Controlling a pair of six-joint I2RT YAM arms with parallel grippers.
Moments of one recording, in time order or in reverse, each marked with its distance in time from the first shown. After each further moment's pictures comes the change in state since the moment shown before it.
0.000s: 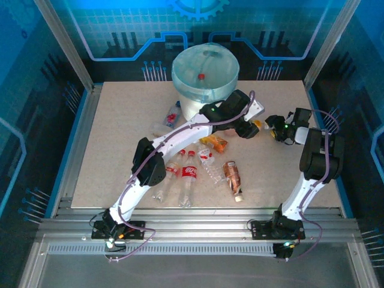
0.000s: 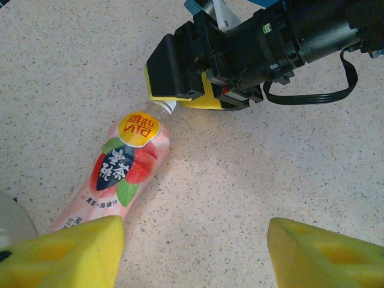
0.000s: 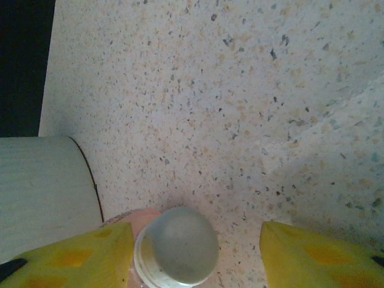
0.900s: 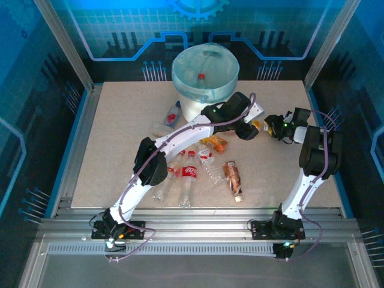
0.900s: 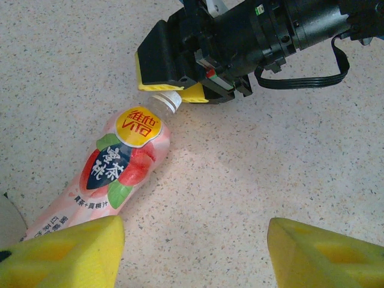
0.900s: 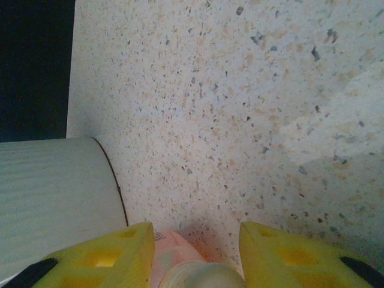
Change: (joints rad) left arm 0.001 0.021 0.000 0.000 0.000 0.000; right arm 0.001 0.058 0.023 0.081 -0.084 0.082
